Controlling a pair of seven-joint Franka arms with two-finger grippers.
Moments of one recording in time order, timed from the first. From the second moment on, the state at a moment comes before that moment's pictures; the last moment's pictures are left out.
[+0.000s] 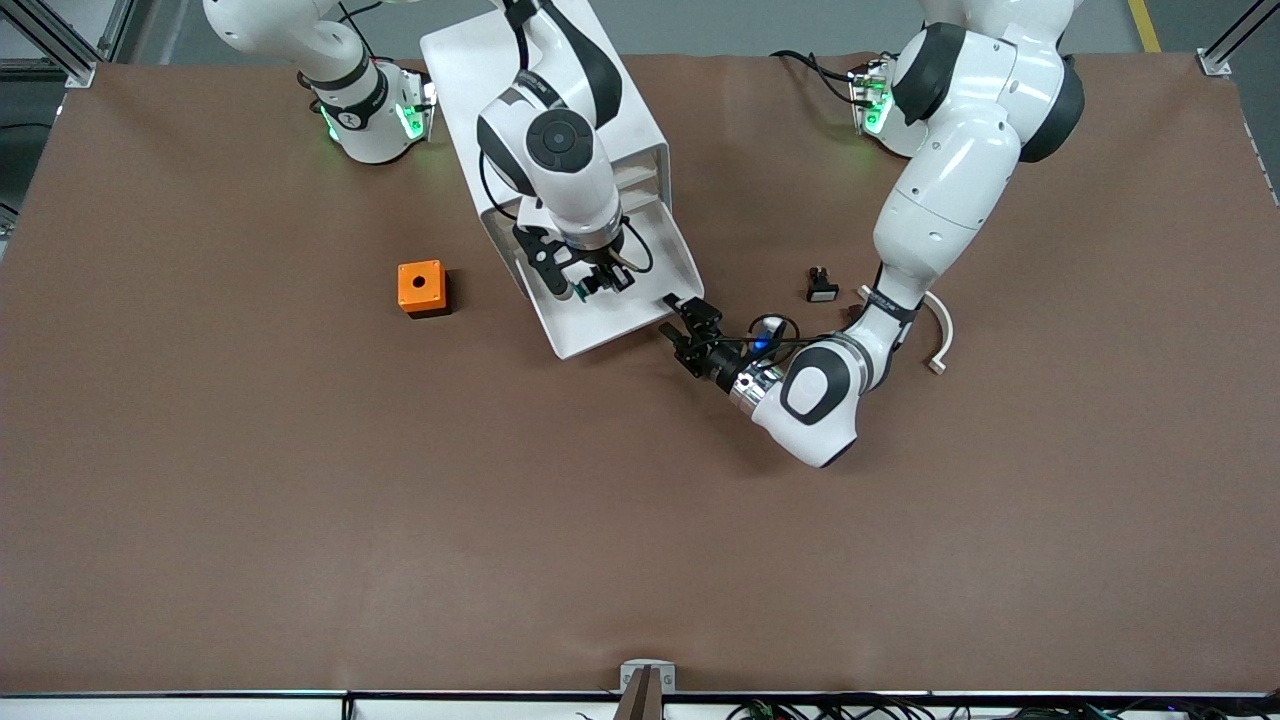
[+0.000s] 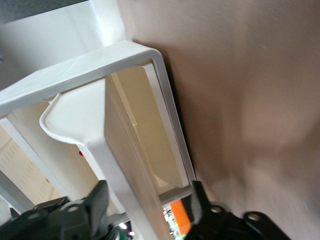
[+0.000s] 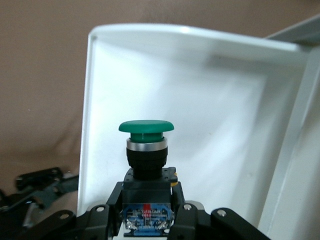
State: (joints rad) left arm -0.32 1.06 -0.19 -1.36 -1.05 1.56 -1.92; right arm 0.91 0.34 -0.07 -1.91 0.17 2.25 1.74
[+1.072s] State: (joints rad) left arm -0.28 1.00 -0.19 -1.25 -0.91 1.60 -1.12; right arm 0.93 0.49 -0.09 -1.81 0.17 2.29 1.78
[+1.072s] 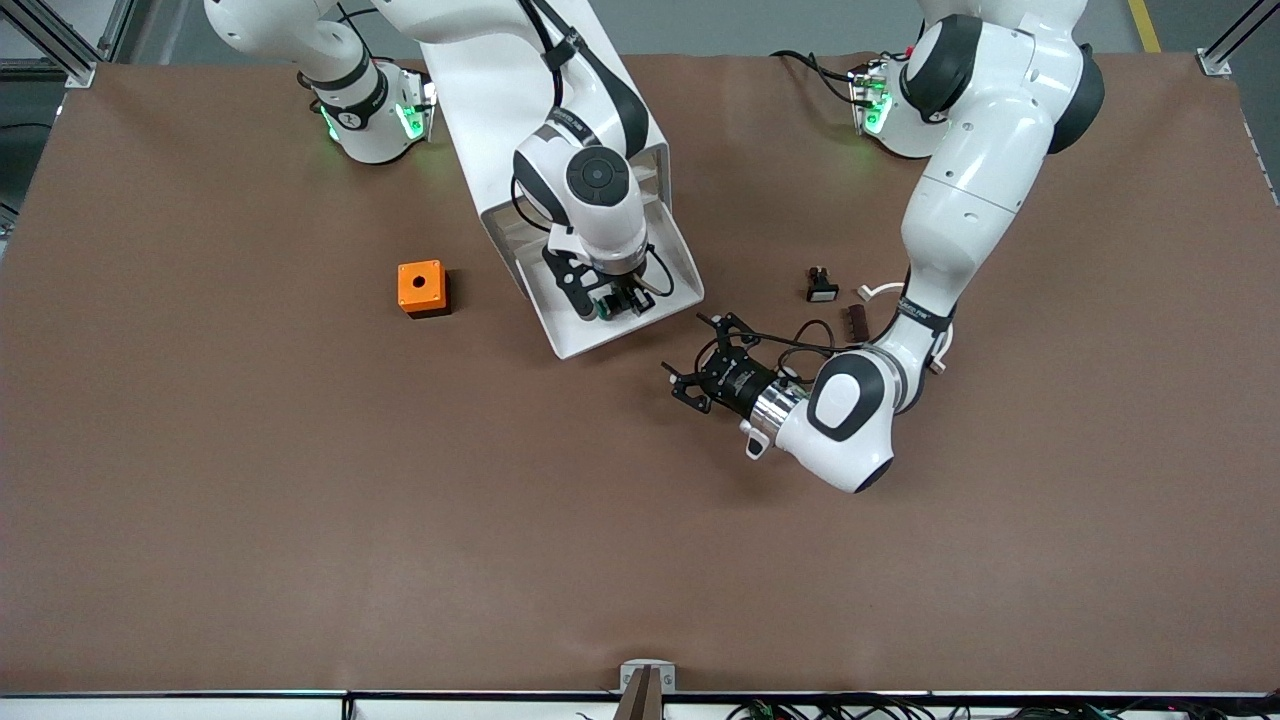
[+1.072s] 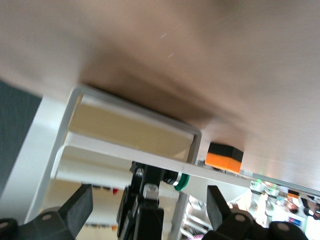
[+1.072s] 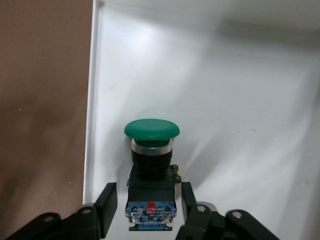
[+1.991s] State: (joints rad) left arm -0.40 0.91 -0.20 -1.24 -0.40 2.10 -1.02; right arm 0.53 0.37 -0.12 -1.53 0.14 1.75 0.86
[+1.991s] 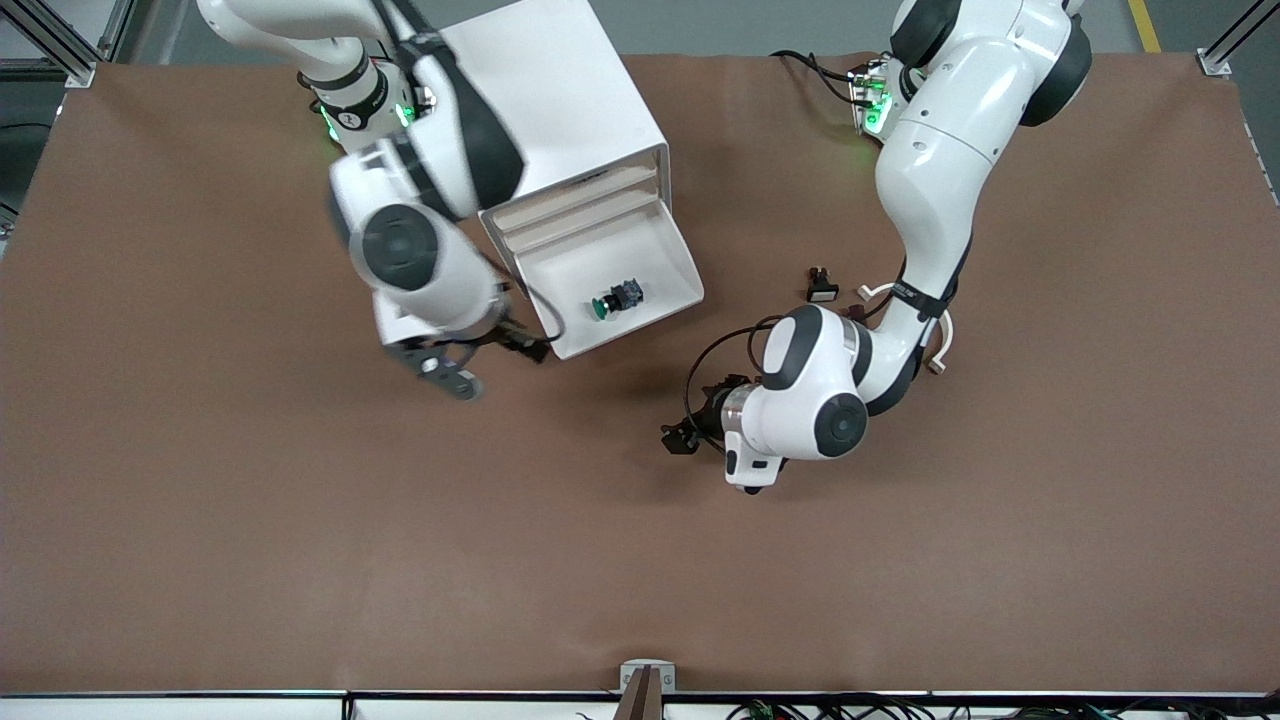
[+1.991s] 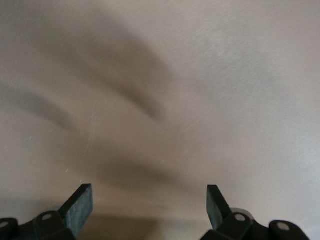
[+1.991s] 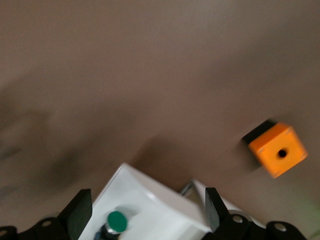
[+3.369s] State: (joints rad) left arm -0.67 0.82 -0.20 -1.34 -0.06 2.05 -1.41; right arm 0.02 0.21 -0.12 -1.33 -0.01 1.44 -0.10
